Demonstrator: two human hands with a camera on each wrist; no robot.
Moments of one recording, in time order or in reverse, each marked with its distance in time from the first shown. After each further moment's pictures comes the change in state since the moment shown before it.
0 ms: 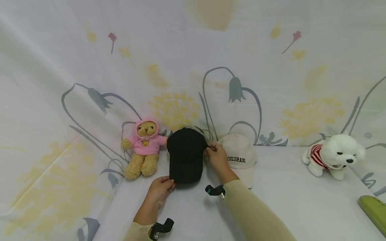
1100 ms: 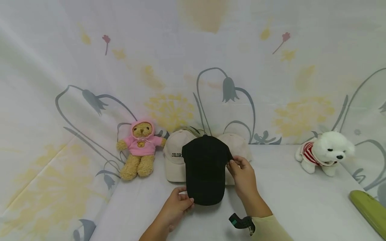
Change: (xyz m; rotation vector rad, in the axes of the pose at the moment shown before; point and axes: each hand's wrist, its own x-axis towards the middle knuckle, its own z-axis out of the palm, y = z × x) left_hand -0.073 -0.010 0.057 0.000 -0.304 -0.064; right_hand -0.093 -0.029 -0.094 0.193 0.094 0.019
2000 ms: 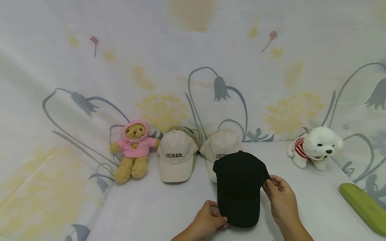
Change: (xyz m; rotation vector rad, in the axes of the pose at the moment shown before) left_hand -0.001 -0.034 0.106 0.188 -0.135 -0.086; right_hand -0.050 -0.014 -0.127 -0.010 0.207 0.072
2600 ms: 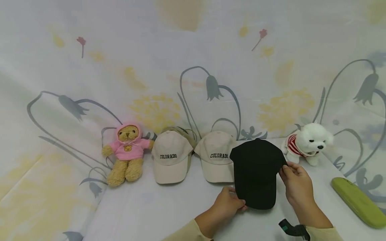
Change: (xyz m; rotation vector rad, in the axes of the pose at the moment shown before) left_hand 0.059 0.028 0.076 -0.013 0.049 0.033; right_hand 0.052 -0.030 -0.051 0.082 0.141 -0.030
